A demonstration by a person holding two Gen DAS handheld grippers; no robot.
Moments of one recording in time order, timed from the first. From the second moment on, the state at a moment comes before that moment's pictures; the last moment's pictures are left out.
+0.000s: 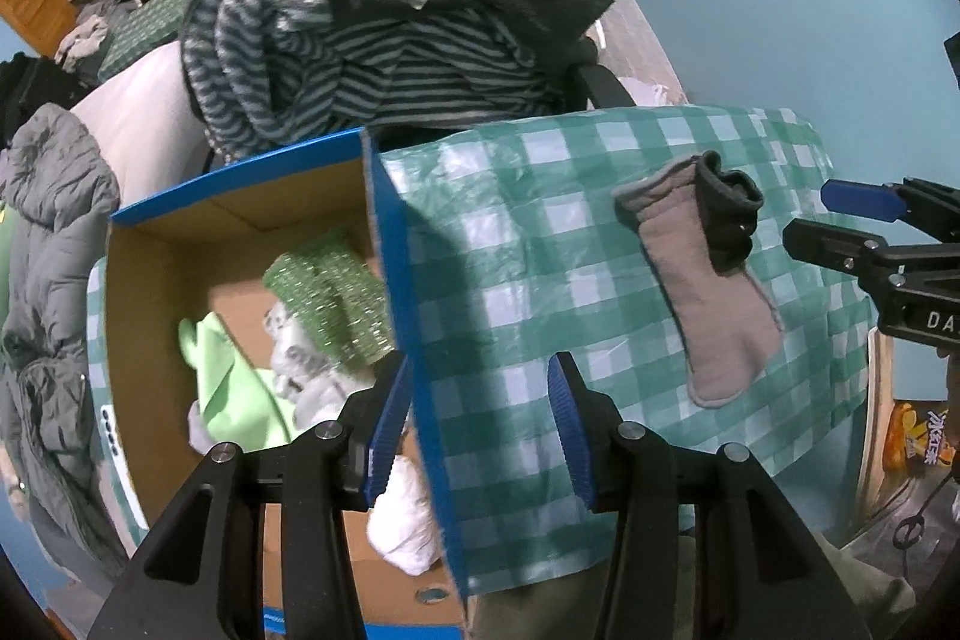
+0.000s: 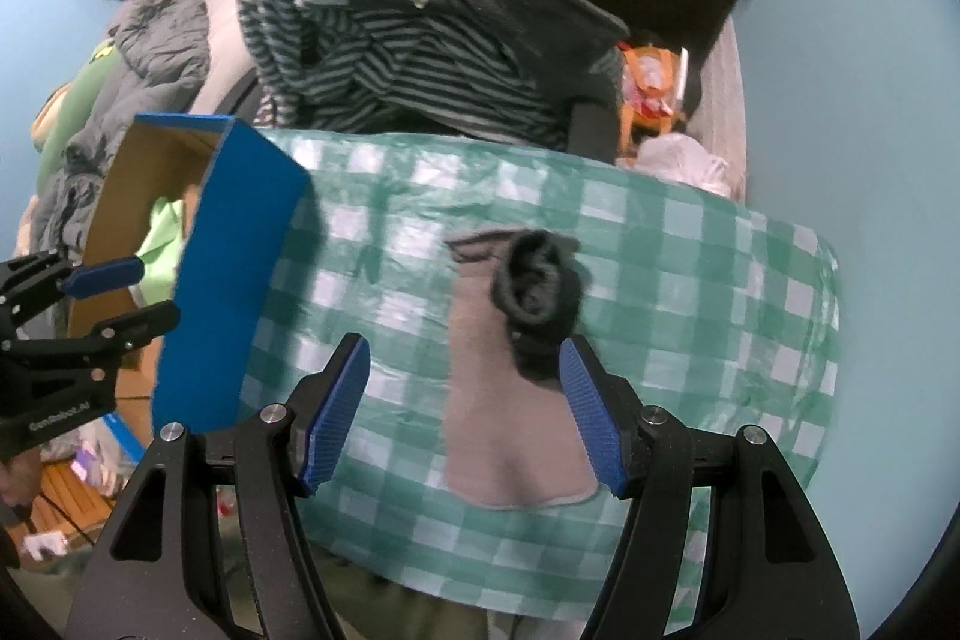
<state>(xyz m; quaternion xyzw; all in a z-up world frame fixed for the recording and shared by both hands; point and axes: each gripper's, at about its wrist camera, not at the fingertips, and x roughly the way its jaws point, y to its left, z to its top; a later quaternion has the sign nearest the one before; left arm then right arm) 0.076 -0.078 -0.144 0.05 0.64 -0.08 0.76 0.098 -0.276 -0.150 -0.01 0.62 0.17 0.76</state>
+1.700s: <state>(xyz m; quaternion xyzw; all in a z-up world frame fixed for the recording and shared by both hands) 0.113 -0.166 -0.222 0.01 0.69 -0.11 0.71 0.121 -0.341 -0.215 0.03 0.63 0.16 0.76</state>
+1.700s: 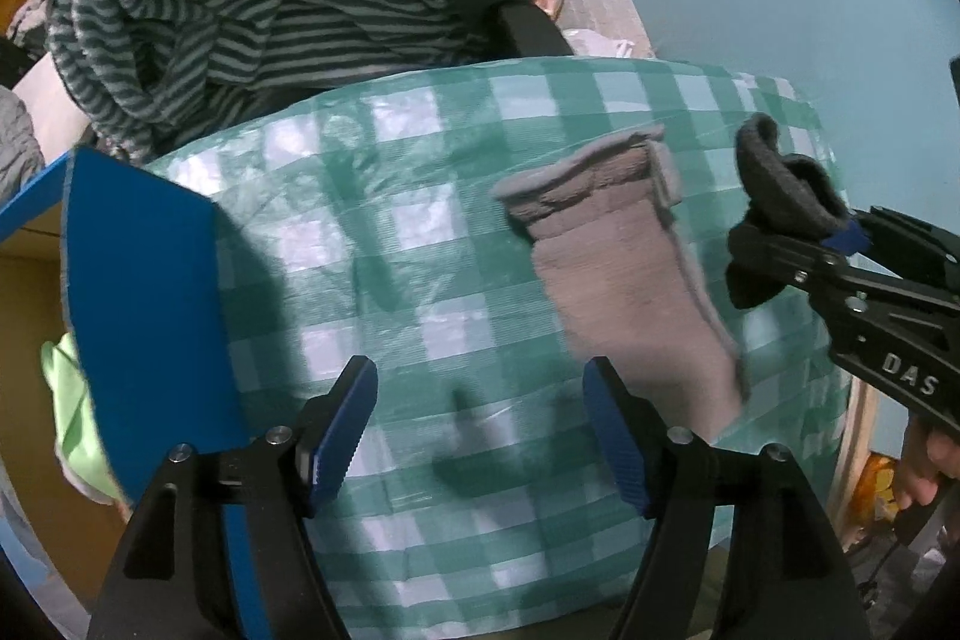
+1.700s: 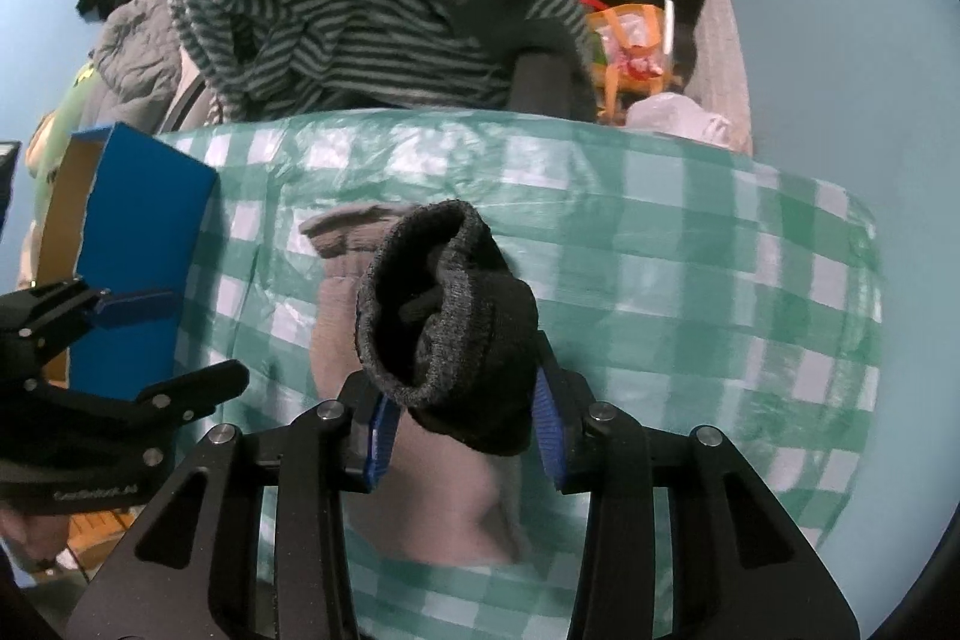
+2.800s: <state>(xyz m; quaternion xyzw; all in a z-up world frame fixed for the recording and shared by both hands) 0.138 -0.222 -0.281 -0.11 0.74 -0.08 0.66 0.094 -0.409 -0.206 0.05 0.64 0.15 0.76</state>
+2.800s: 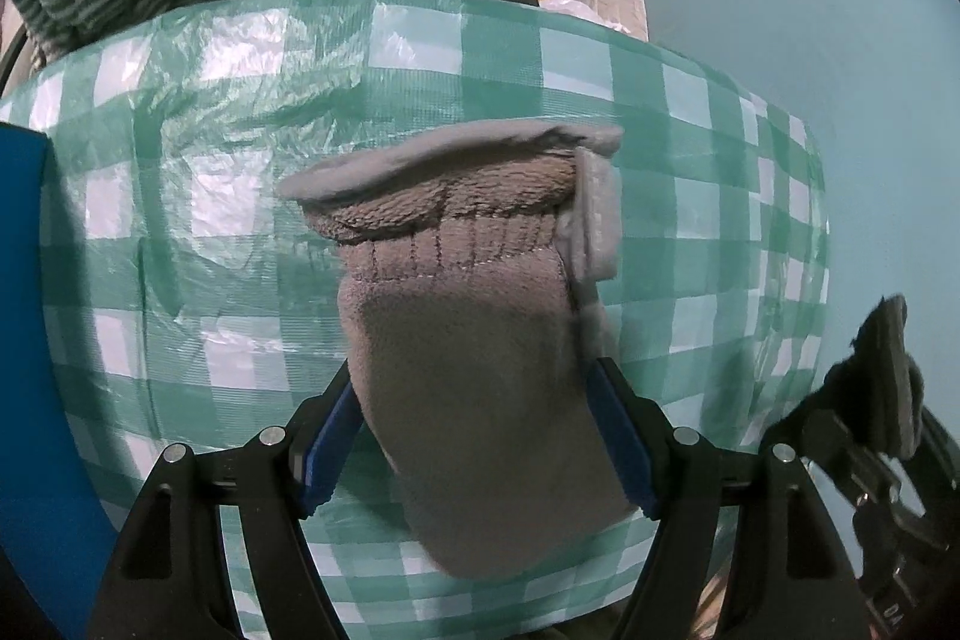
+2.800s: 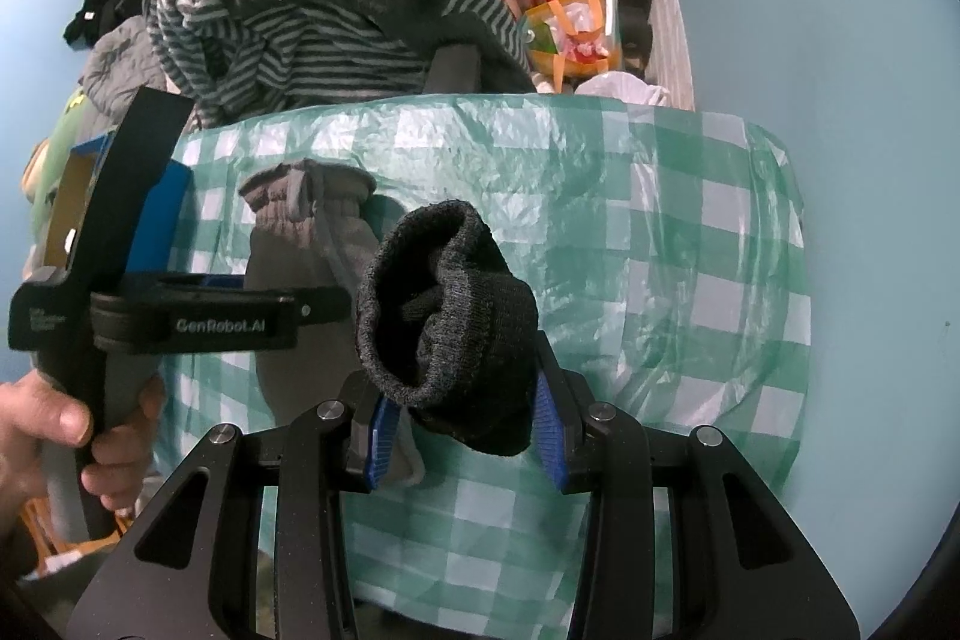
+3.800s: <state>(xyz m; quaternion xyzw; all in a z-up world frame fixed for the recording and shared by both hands) 0.116 -0.235 -0.207 0.05 0.67 -0.10 0.73 0.079 -0.393 -0.182 0.03 0.62 0.16 0.77</state>
